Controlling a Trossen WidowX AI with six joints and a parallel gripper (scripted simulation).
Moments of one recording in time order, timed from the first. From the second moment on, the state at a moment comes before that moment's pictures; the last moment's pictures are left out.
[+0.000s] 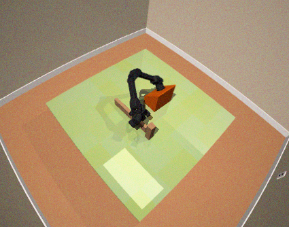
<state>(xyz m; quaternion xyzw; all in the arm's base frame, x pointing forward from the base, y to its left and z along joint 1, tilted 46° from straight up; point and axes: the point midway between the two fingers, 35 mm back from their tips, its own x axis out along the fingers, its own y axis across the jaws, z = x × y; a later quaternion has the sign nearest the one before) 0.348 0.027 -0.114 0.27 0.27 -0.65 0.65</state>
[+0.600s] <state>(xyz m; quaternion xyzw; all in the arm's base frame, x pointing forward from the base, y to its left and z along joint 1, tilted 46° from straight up) 0.349 0.029 -0.115 0.27 0.27 -0.65 0.65</state>
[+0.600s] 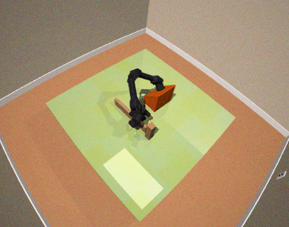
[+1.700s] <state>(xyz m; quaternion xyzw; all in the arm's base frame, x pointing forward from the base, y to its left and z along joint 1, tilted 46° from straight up) 0.348 0.031 -0.118 0.27 0.27 -0.65 0.66</state>
